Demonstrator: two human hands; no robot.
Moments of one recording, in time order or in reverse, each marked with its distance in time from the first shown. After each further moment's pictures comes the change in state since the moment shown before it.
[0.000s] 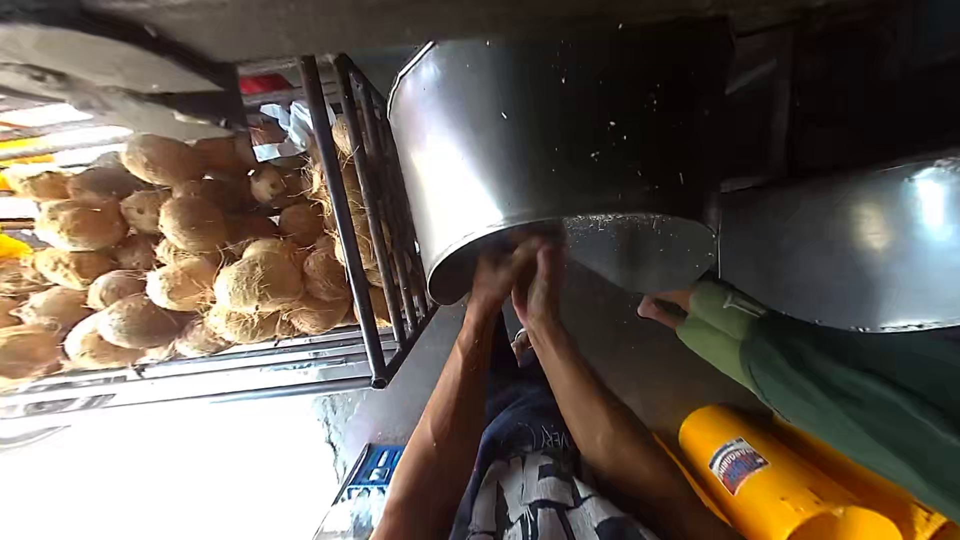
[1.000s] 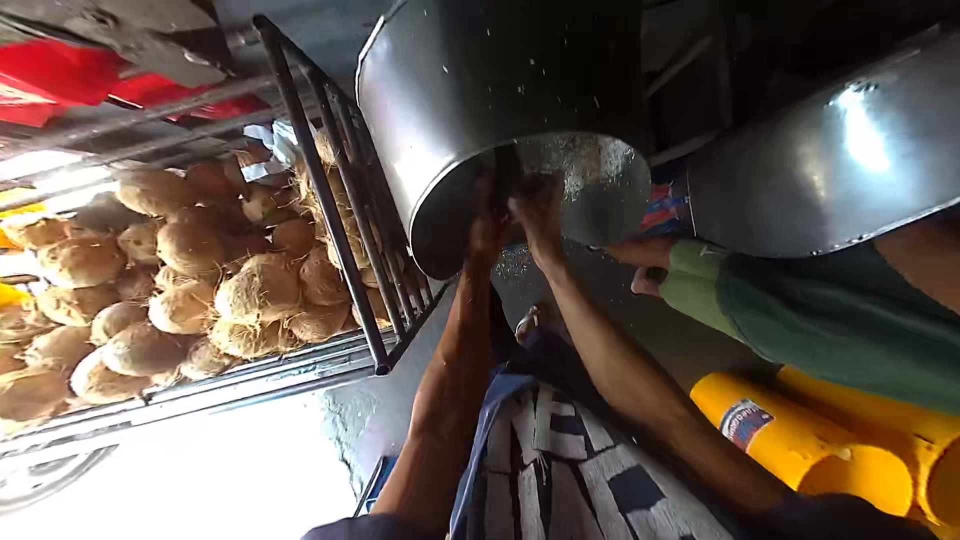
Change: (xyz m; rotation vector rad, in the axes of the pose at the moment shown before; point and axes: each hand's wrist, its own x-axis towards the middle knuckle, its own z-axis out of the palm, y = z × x) left_hand 0.047 -0.046 0.020 -0.375 -0.070 -0.059; right_hand 0.041 -0.022 -0.042 -0.540 -0.164 -0.223
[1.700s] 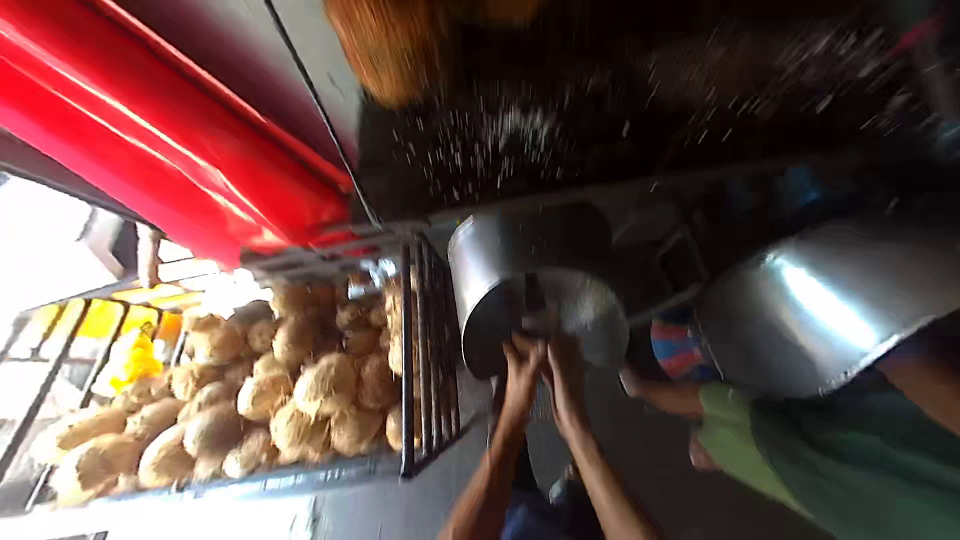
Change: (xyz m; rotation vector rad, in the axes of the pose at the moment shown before) left_hand -0.112 0.025 0.027 0.281 0.085 0.133; right_hand -0.094 -0.058 0.002 0.189 0.111 0.103
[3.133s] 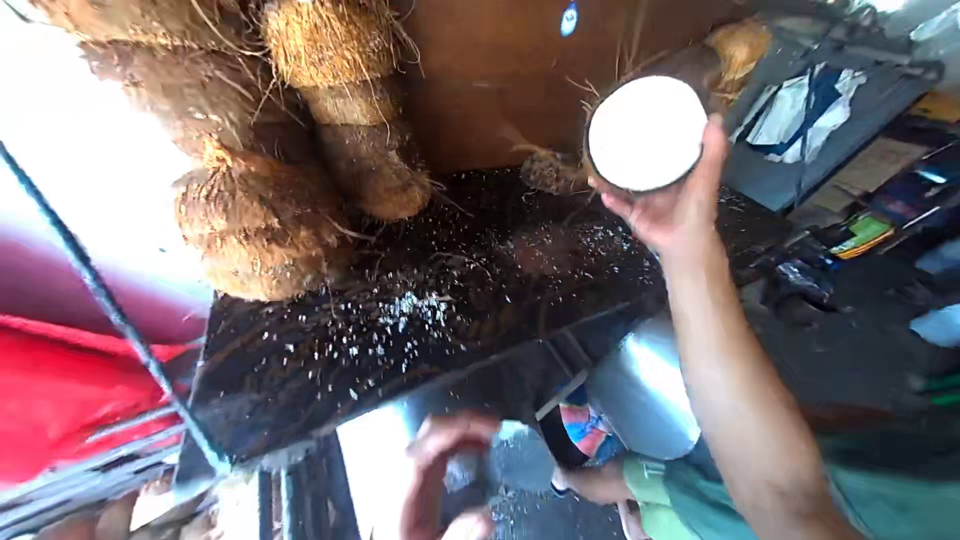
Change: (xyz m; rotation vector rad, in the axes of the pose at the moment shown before) left_hand 0.010 0.269 0.022 -0.107 -0.682 0.883; right_hand 0.130 -0.499 0.000 0.119 -0.148 -0.539
